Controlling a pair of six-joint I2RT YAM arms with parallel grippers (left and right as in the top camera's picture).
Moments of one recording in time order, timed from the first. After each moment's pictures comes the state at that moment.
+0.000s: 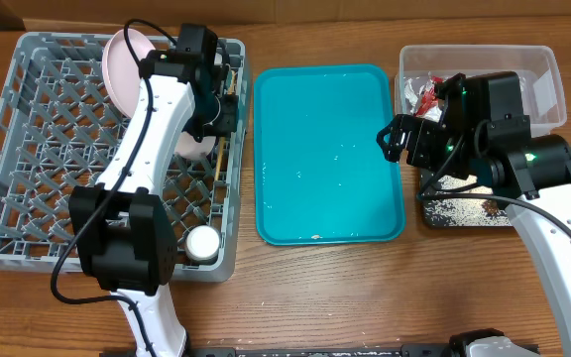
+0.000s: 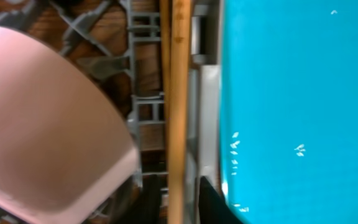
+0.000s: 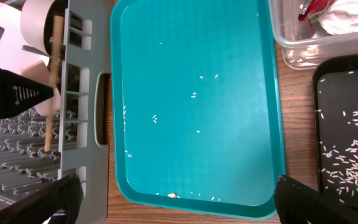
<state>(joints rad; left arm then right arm) -0.15 2.02 1.80 -1.14 0.10 -0.12 0.18 1.36 1.35 -0.97 -0.30 0.42</state>
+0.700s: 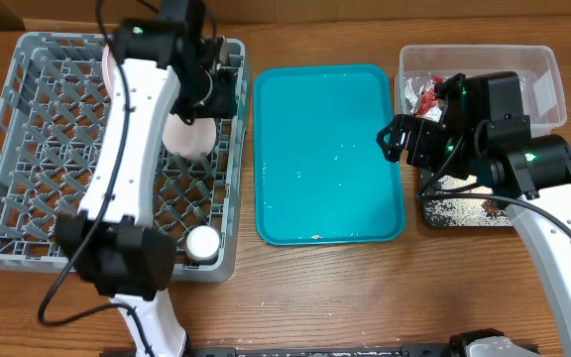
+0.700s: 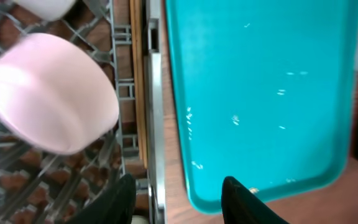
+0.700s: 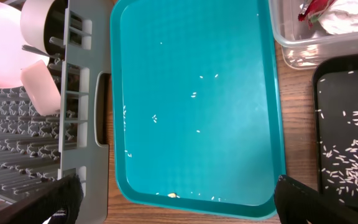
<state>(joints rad) -0.15 1.97 2.15 -1.47 0.19 -0.13 0.18 1.36 1.35 -0.97 -0.30 0.42</state>
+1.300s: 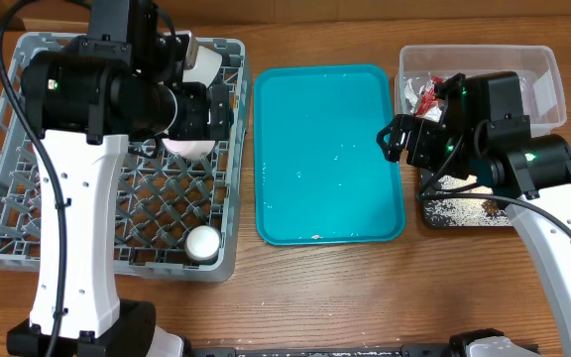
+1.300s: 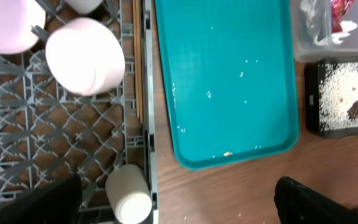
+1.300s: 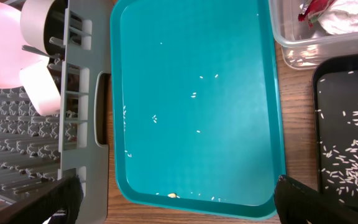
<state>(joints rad) -0.15 1.69 2.20 -1.65 0.19 -0.16 0.18 1.36 1.35 -0.97 -0.30 0.42</state>
